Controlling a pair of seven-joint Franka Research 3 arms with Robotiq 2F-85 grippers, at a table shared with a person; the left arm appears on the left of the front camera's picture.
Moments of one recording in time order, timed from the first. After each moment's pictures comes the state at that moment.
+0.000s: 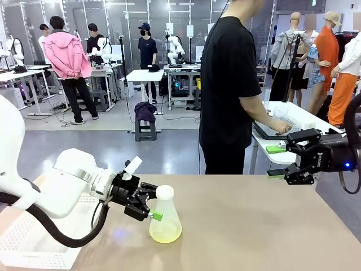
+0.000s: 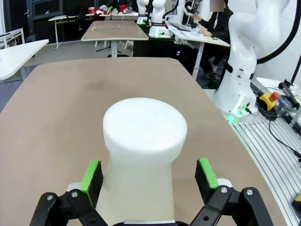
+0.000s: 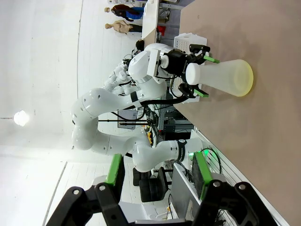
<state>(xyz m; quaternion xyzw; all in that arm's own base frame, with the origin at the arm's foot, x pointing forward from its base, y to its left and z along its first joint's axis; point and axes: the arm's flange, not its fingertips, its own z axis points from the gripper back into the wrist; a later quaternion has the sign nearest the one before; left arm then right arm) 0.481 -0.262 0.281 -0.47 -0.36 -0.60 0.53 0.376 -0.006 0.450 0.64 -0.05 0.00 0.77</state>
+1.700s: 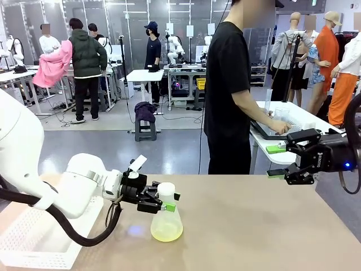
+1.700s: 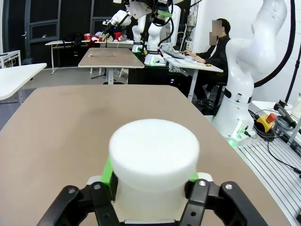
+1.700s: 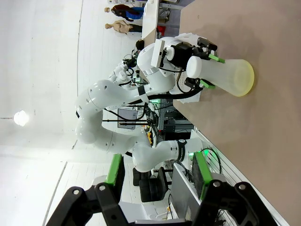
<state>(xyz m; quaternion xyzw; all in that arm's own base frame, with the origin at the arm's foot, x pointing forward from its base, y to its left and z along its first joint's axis) 0.503 -0.284 0.265 -0.53 -0.39 -0.57 0.49 0.376 -0.006 0.450 0.64 -0.05 0.00 0.77</state>
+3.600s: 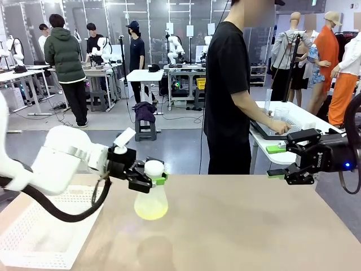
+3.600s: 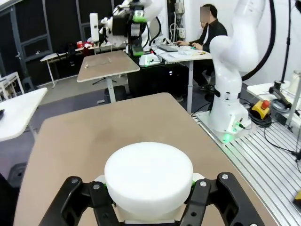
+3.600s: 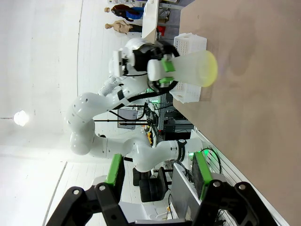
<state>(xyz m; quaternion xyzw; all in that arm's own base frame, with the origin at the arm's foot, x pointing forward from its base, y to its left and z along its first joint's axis) 0.488 -0.250 0.380 -0.48 -0.42 -0.63 0.44 0.376 -0.006 0.450 0.64 -0.05 0.00 0.77</state>
